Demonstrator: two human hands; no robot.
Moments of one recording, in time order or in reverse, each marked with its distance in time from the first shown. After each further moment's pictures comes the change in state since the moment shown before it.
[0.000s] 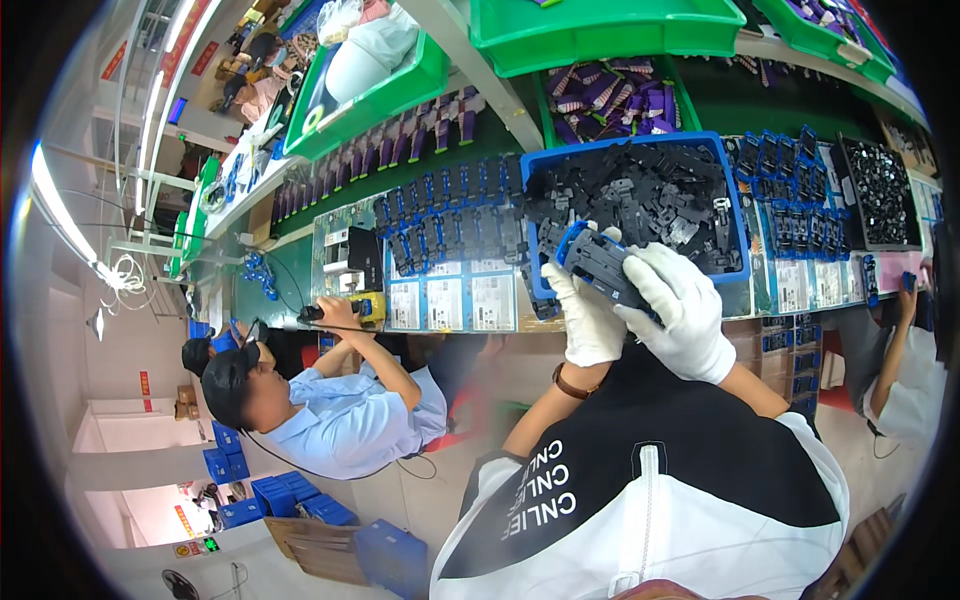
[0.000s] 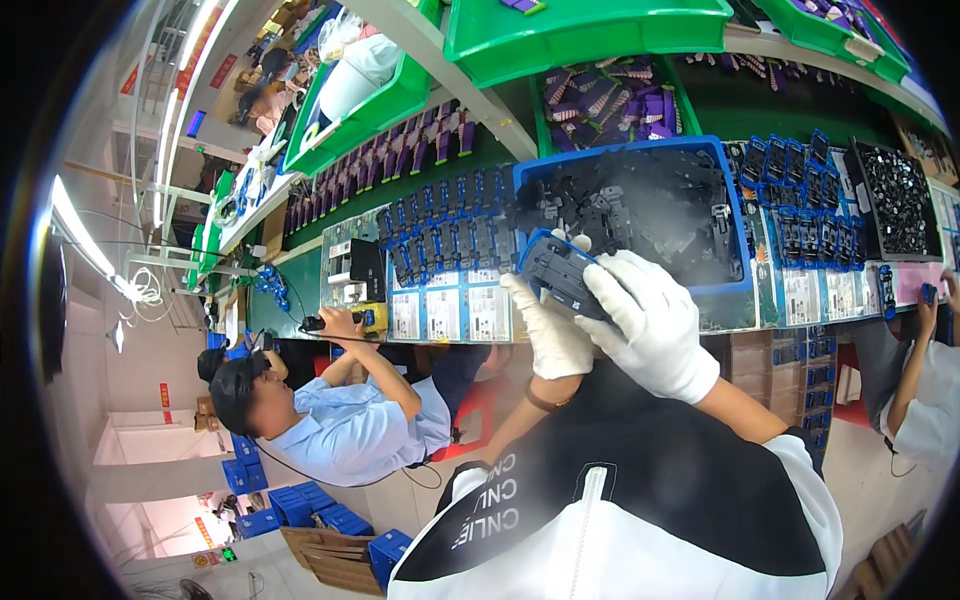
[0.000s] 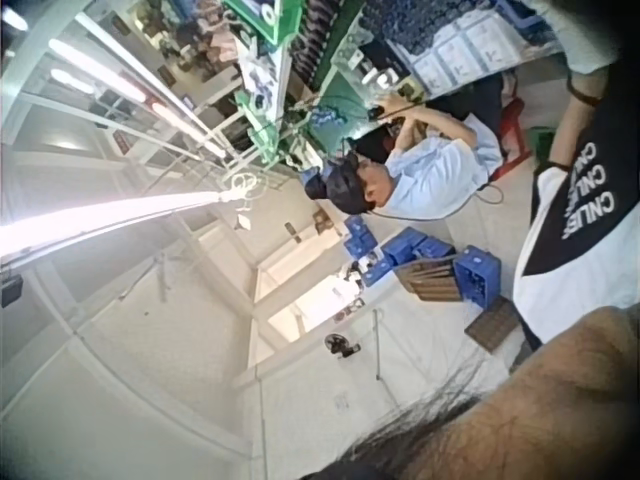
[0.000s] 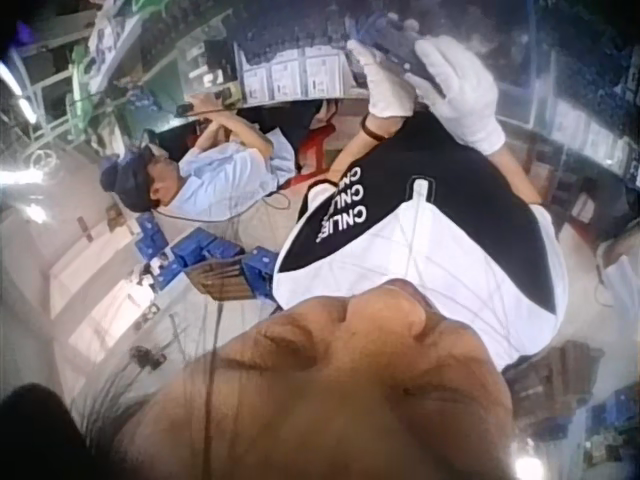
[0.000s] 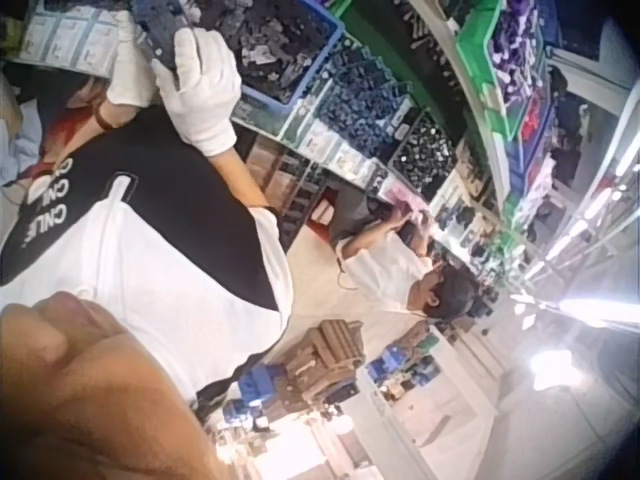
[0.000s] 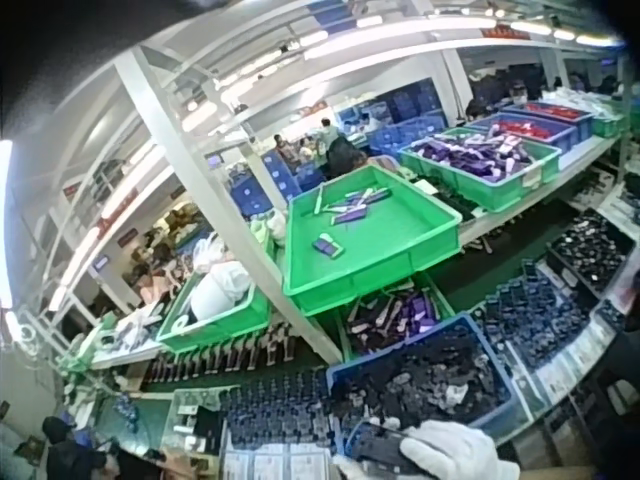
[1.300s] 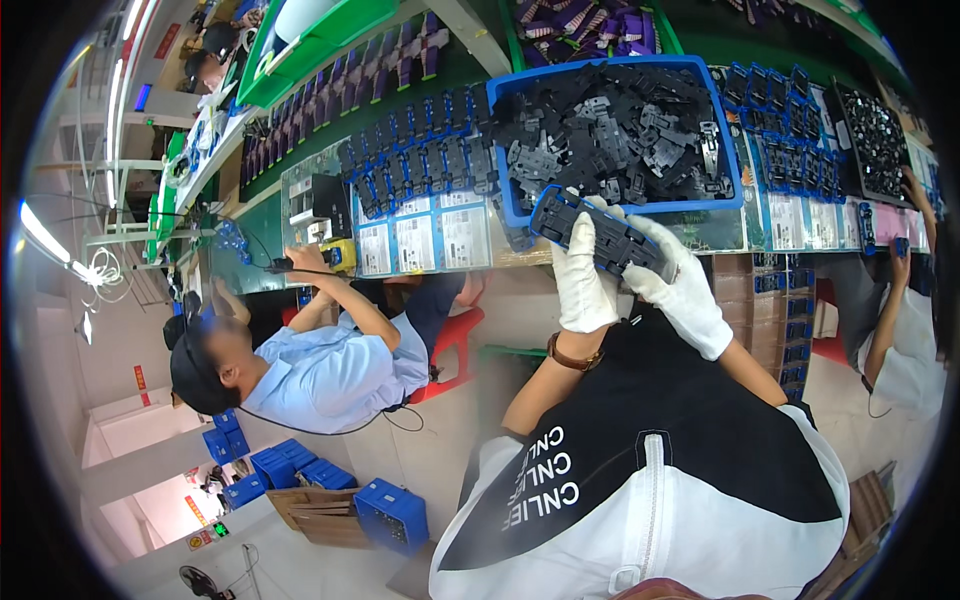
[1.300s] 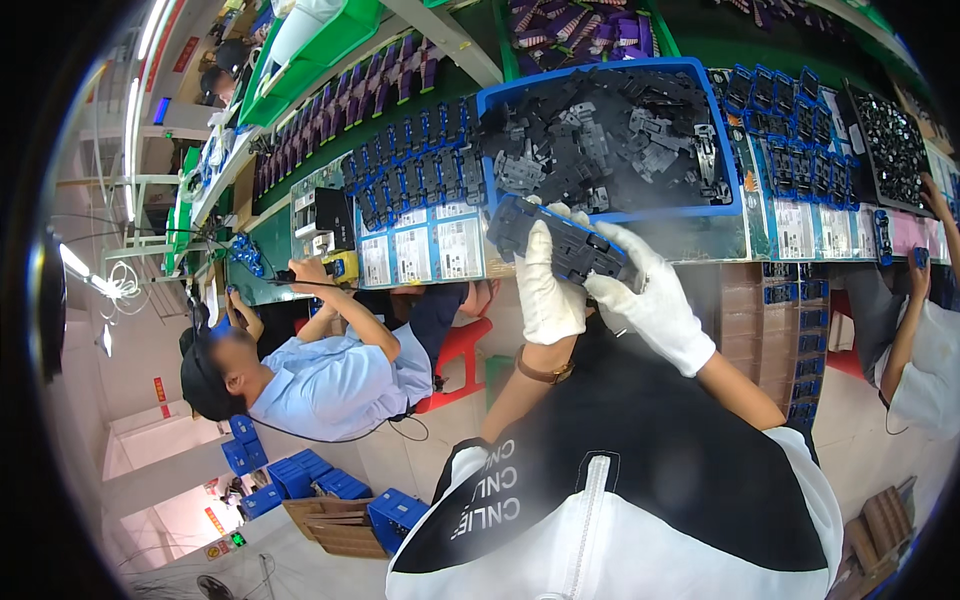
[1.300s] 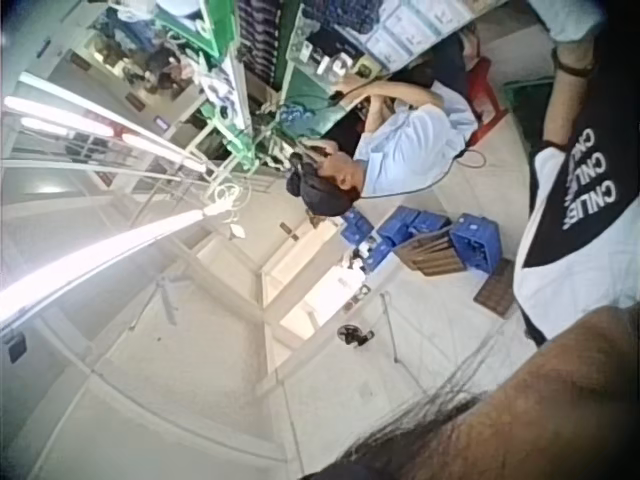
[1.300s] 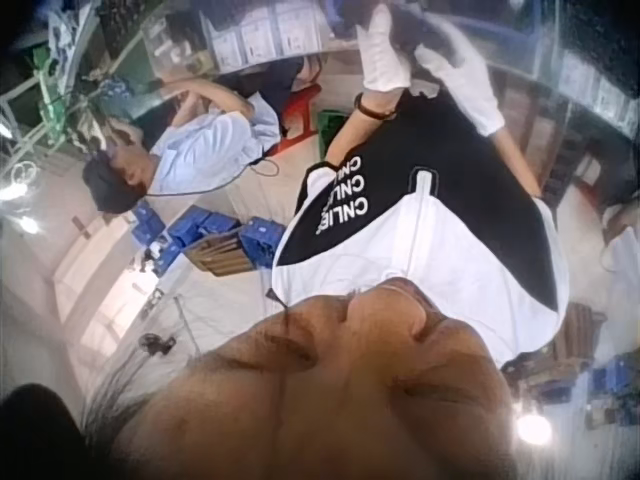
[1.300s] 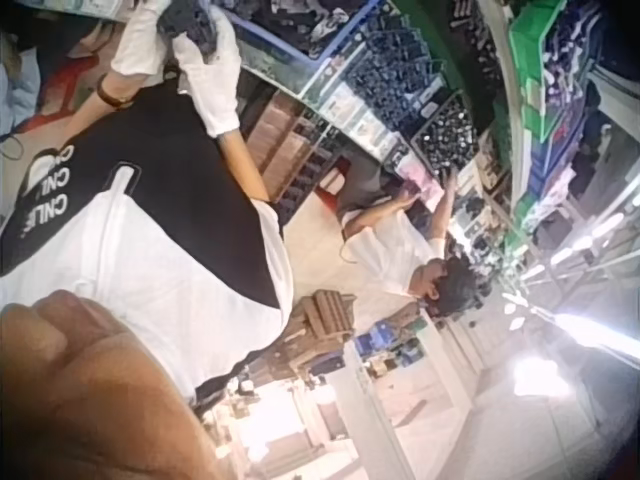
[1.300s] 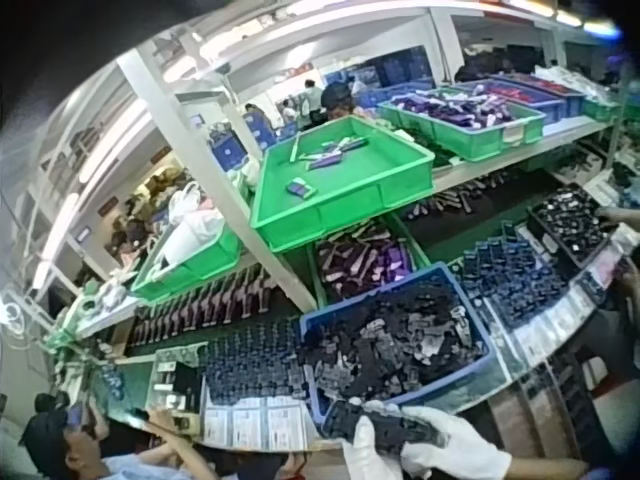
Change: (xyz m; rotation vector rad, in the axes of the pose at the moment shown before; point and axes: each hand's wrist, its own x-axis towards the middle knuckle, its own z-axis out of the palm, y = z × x) left_hand -0.039 -0.034 -0.032 0.086 0.094 0.111; right_hand -0.081 -0.007 0.012 0.925 -0.150 0.863
